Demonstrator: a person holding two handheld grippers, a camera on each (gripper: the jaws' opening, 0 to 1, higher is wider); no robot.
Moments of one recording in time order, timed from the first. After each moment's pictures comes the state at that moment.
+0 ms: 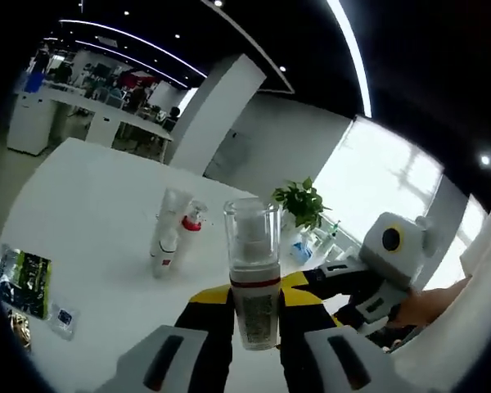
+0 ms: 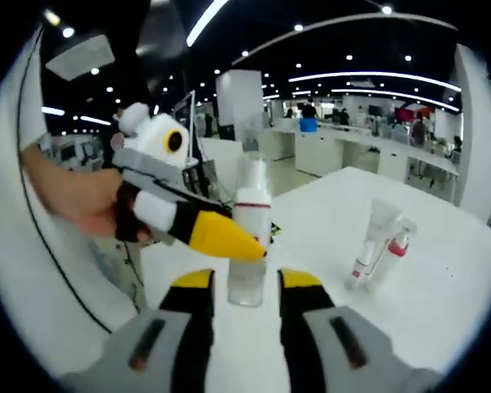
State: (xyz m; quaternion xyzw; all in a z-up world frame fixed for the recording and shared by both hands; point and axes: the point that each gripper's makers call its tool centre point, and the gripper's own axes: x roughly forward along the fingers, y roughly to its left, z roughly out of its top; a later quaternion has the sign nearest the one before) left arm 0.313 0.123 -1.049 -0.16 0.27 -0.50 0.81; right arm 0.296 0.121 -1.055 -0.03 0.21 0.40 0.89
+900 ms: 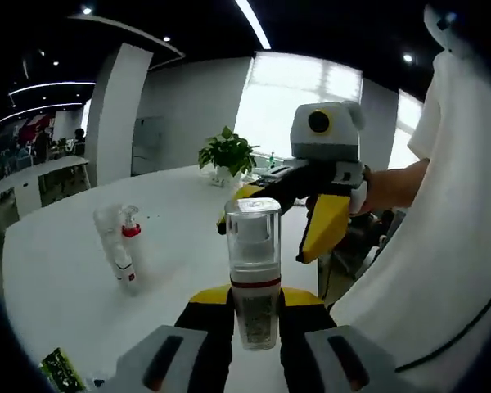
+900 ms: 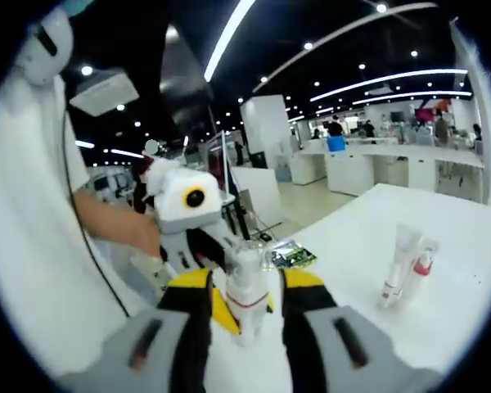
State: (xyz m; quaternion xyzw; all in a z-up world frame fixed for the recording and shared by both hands) left arm 0.258 0.120 -1.056 0.06 0.23 -0.67 0.70; right arm 0.276 0.137 -0.998 0.04 0.16 0.48 0.86
